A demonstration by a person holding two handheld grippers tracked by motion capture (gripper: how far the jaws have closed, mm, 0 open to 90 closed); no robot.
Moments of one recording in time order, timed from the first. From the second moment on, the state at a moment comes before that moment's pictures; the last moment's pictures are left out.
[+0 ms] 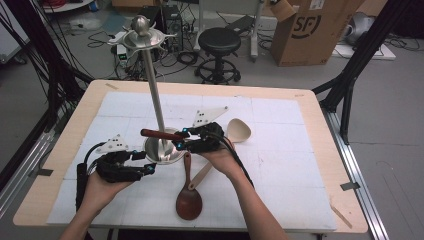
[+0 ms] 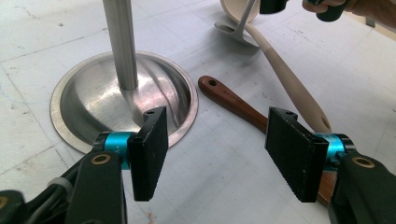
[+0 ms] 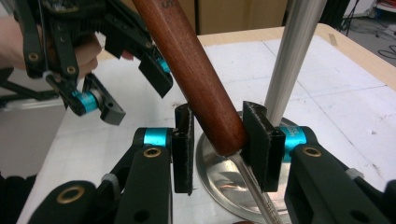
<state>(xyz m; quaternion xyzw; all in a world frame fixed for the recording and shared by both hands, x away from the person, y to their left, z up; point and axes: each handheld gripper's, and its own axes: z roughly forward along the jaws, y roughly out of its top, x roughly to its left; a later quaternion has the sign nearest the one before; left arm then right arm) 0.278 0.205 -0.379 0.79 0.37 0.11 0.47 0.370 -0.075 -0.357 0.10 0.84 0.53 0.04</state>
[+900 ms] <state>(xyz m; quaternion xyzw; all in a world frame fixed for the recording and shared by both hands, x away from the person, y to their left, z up) 0.279 0.206 -0.378 0.79 0.37 0.11 0.48 0.378 -0.091 -0.315 0.15 0.79 0.60 0.04</state>
